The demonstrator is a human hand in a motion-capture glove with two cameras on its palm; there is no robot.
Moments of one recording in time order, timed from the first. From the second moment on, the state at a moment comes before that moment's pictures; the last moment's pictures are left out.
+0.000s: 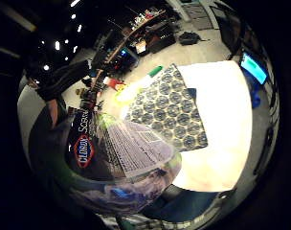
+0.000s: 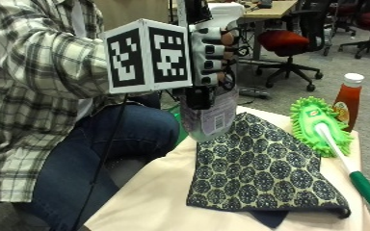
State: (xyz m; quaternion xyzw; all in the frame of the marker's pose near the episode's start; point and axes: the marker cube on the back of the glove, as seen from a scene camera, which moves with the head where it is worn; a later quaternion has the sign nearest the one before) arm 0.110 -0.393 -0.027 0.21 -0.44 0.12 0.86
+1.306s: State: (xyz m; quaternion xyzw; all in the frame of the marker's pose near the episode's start) arm -0.046 -0.508 0.081 0.12 -0.50 -0.02 0.86
